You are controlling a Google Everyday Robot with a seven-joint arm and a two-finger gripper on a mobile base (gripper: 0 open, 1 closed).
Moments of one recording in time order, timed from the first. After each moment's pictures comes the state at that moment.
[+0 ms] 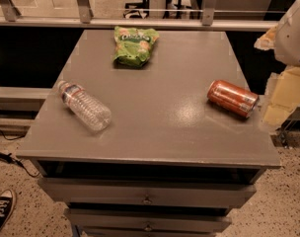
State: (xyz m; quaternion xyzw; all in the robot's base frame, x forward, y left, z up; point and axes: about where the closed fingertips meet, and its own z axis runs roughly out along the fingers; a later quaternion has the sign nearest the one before) arm 0.438 -0.217 0.976 -0.60 0.78 -0.03 0.16
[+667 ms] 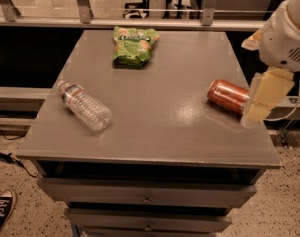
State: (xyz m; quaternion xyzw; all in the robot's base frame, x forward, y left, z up) arm 0.454 -0.200 0.966 -0.60 0.78 -0.02 0.18
